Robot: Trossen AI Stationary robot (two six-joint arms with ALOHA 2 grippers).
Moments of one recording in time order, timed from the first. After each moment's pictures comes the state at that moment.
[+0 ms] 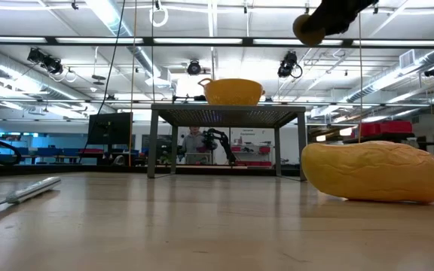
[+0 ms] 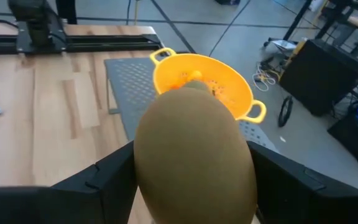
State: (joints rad) left arm -0.16 0.47 1.04 -0.45 -0.49 0.00; right arm -0.27 0.93 1.04 -0.56 0.21 -0.13
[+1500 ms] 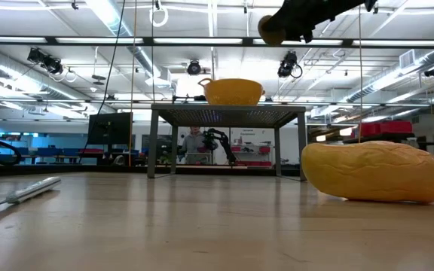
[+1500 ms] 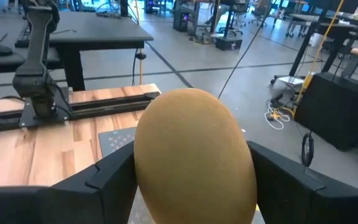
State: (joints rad) left arm -0.16 0.47 1.04 -0.45 -0.51 0.02; right arm -0.41 1.14 1.04 -0.12 0.01 -0.10
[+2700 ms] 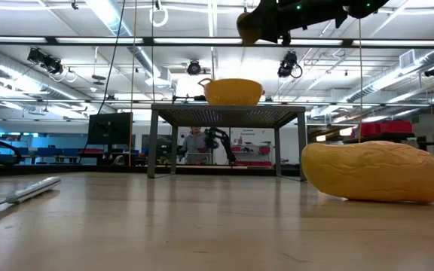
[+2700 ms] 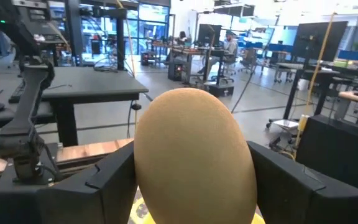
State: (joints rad) left arm -0.16 0.47 1.04 -0.45 -0.51 0.05; right arm -0.41 1.32 1.04 0.29 0.02 -0.08
